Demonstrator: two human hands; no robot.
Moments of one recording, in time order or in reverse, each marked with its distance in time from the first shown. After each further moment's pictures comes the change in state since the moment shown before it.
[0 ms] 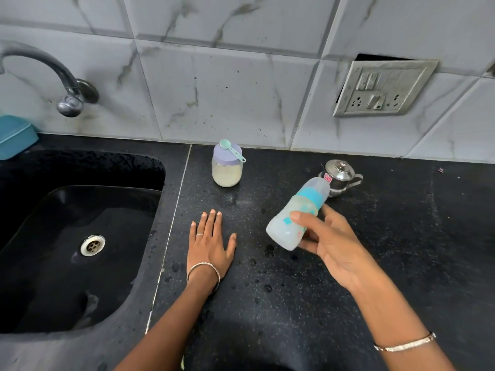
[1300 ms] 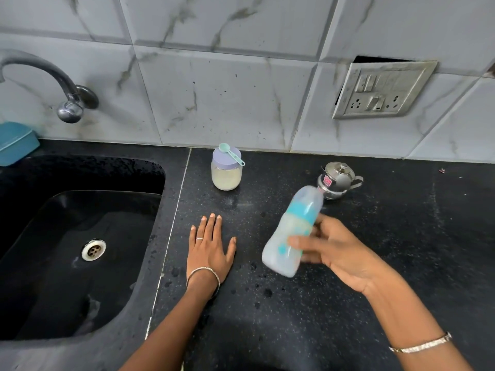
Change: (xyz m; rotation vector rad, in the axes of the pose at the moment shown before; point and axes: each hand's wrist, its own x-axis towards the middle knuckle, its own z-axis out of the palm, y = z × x) left_hand 0.000 0.000 0.000 -0.002 0.013 0.001; right_hand -0.002 -0.005 -0.015 -0.054 -0.243 0.012
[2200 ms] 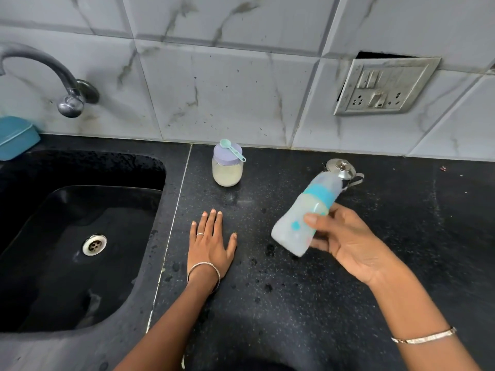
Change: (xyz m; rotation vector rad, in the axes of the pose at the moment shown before) left_hand -0.001 0.000 -0.002 0.015 -0.008 0.001; right_hand 0.004 -0.003 -0.014 0.200 0.017 -0.044
